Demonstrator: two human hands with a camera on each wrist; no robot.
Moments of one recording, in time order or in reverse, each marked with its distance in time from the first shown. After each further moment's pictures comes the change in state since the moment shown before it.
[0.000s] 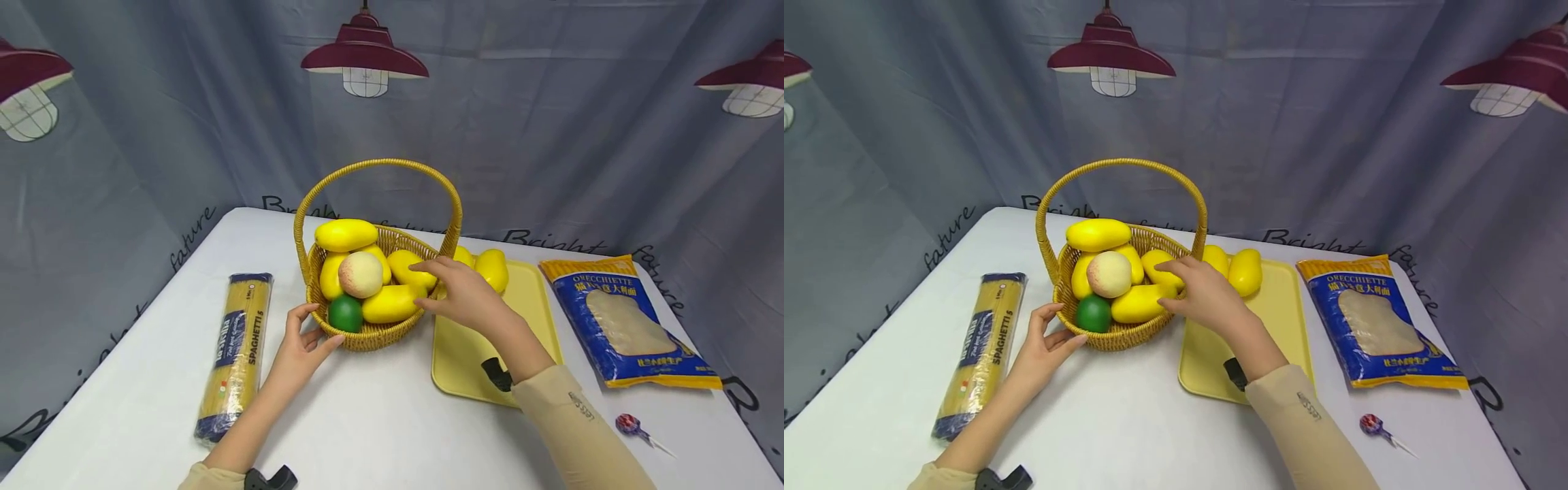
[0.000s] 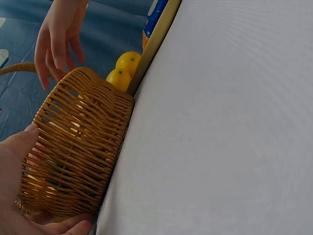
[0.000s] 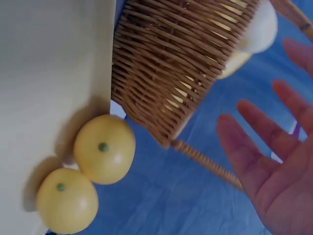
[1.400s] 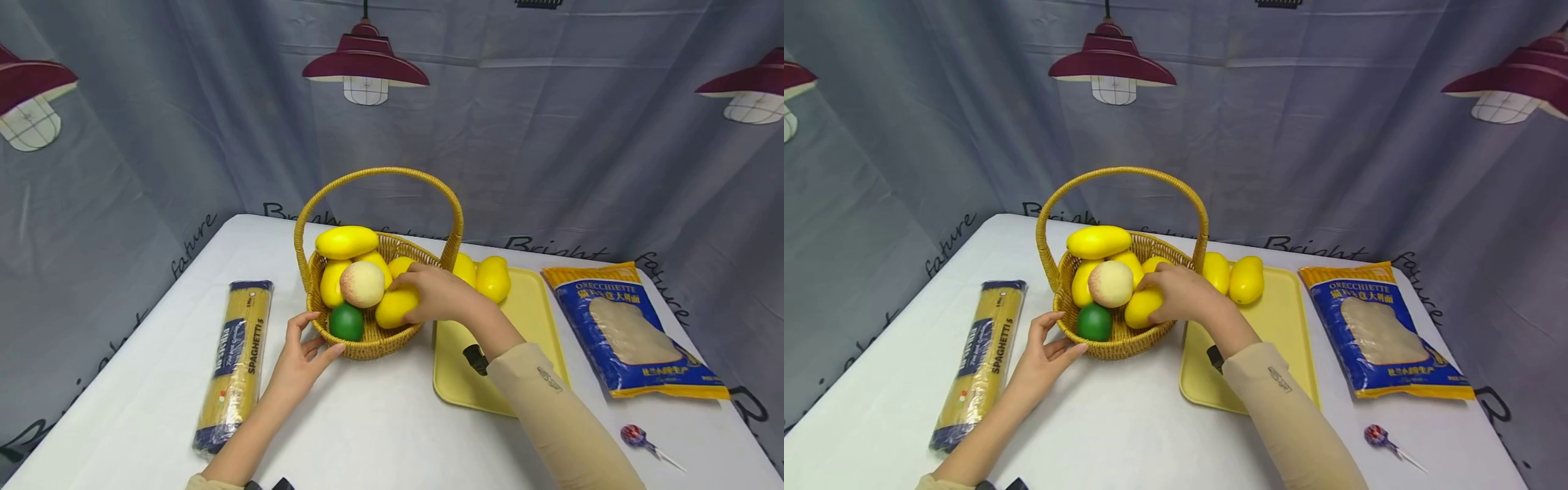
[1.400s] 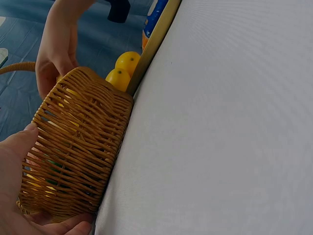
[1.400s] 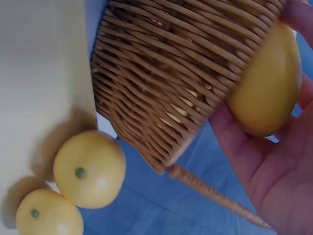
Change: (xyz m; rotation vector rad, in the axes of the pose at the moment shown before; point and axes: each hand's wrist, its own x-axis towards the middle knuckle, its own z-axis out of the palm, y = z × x) left_hand -0.003 0.001 0.002 0.039 0.018 -0.004; right_hand 0.043 -0.003 0.015 -0.124 -0.236 -0.073
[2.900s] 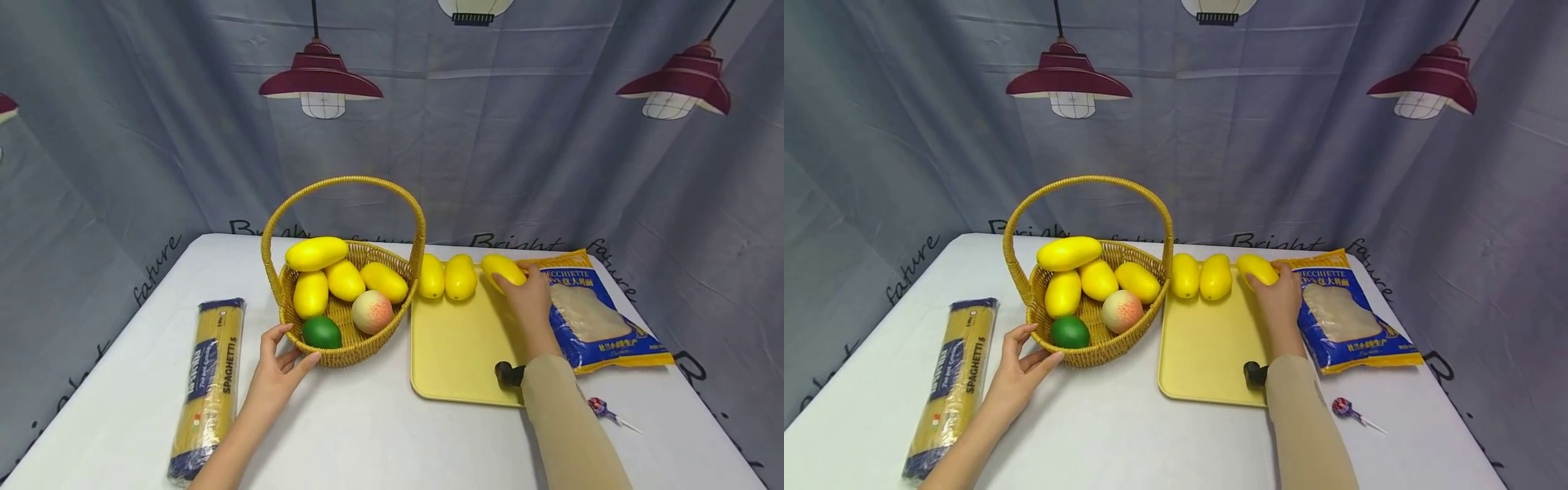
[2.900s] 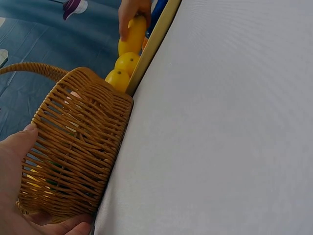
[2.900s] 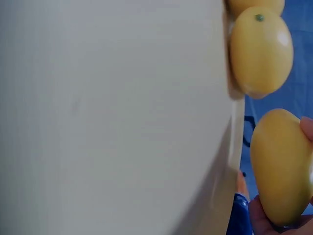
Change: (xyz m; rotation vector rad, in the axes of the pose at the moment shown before) left_hand -0.005 0.007 -0.001 -0.006 -0.033 -0.021; right_hand -0.110 0.156 0.030 0.413 0.824 0.858
